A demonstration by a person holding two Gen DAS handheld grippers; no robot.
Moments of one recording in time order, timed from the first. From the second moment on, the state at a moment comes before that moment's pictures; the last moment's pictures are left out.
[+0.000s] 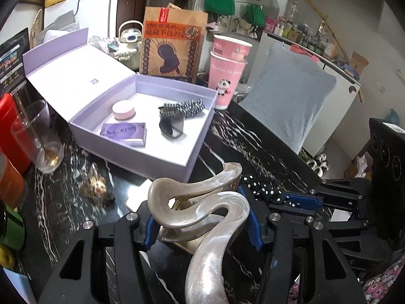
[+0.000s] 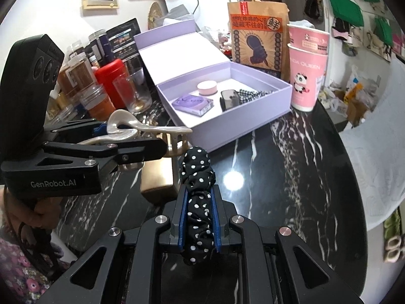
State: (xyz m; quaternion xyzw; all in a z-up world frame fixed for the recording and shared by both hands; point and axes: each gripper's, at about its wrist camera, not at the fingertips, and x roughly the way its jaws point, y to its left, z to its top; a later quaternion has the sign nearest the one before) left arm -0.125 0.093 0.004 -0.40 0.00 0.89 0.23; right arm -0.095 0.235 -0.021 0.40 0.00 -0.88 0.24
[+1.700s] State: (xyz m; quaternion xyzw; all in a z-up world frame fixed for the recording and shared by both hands) left arm -0.280 0.085 0.044 -0.34 0.03 0.92 0.21; right arm -0.244 0.226 0.029 0.34 0.04 -0.91 0.24
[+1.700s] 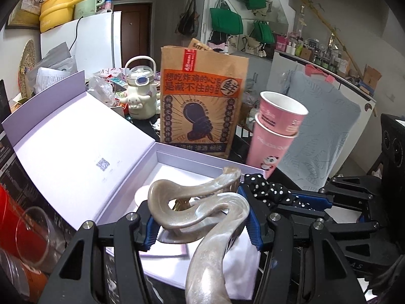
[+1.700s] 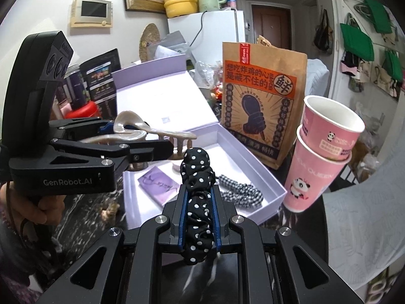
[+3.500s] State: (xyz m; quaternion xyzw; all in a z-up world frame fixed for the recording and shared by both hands) left arm -0.367 0.076 -0.026 -0.43 0.05 0.89 0.14; right arm -0.341 0.197 -0.028 0.40 0.12 -0.89 0.19
